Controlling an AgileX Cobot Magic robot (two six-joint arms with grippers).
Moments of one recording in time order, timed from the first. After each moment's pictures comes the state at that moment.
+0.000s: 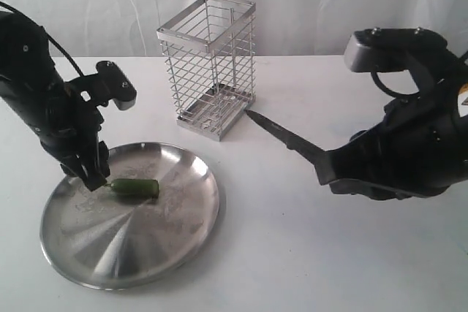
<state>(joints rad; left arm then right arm) -0.27 1.63 -1.11 -0.02 0.80 0.62 0.53 1.09 -0.88 0.22 0.86 0.09</state>
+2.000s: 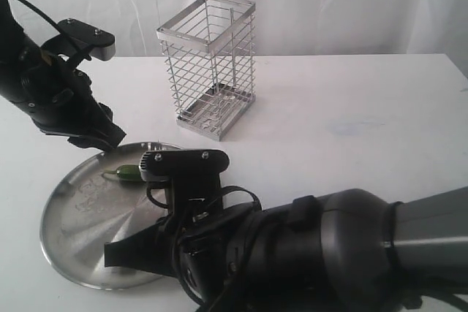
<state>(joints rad) -0.27 1.51 -1.11 -0.10 0.78 0.29 1.18 1.77 -0.95 -1.12 0.43 1.91</state>
